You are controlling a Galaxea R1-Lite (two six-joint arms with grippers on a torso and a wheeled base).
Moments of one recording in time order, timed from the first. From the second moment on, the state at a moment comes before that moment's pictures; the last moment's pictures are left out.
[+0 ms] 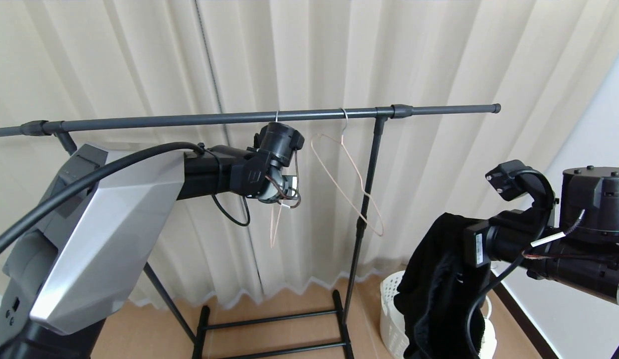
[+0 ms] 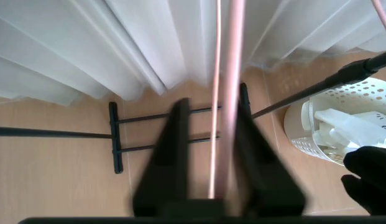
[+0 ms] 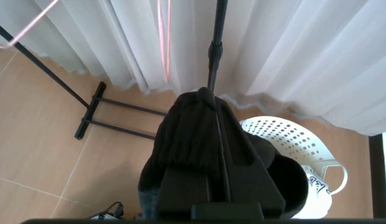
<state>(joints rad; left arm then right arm) -0.51 2.36 -1.99 0.33 0.43 -0.26 0.36 1.53 -0.61 -0.52 0.00 0.03</state>
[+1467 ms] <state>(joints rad) -0.67 1.89 -1.44 0.19 0.39 -0.13 0.34 1.52 -0.61 -0.52 0.00 0.03</state>
